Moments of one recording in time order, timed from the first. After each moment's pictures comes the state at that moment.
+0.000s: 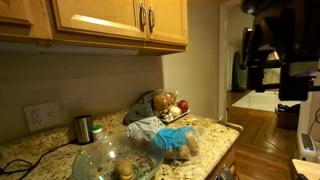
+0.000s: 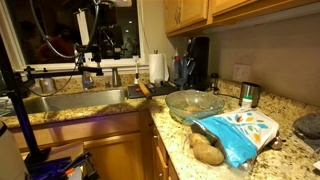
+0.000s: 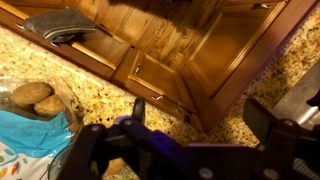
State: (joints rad) arm 0.24 -0.77 0.20 -2.51 0.18 1.80 0.04
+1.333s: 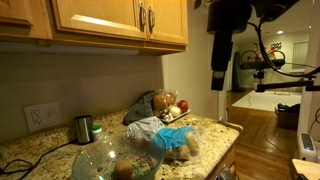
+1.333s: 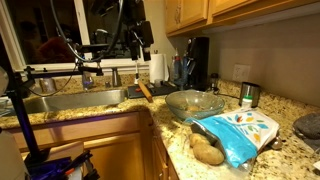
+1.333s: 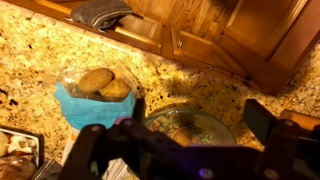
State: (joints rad) arm 0.05 -0.69 0.13 -2.51 0.05 1.96 0.04
